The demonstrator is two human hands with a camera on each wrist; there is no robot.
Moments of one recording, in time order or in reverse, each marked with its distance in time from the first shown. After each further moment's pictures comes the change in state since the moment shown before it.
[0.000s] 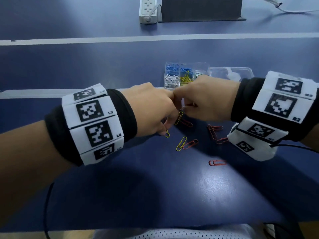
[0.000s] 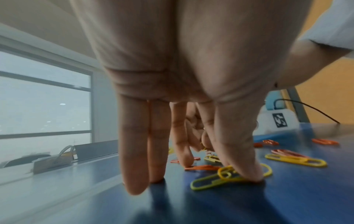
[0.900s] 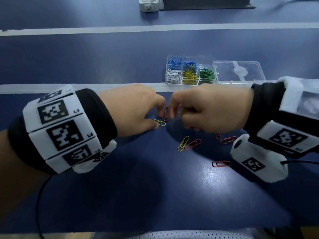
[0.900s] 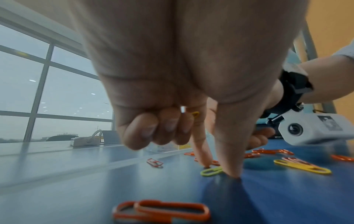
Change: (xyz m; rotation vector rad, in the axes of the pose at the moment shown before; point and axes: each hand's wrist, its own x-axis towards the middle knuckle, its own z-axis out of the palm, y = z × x) left_hand -0.013 -0.018 0.011 -0.226 -0.013 -0.076; right_hand -0.006 -0.007 0.005 0.379 -0.166 -0.015
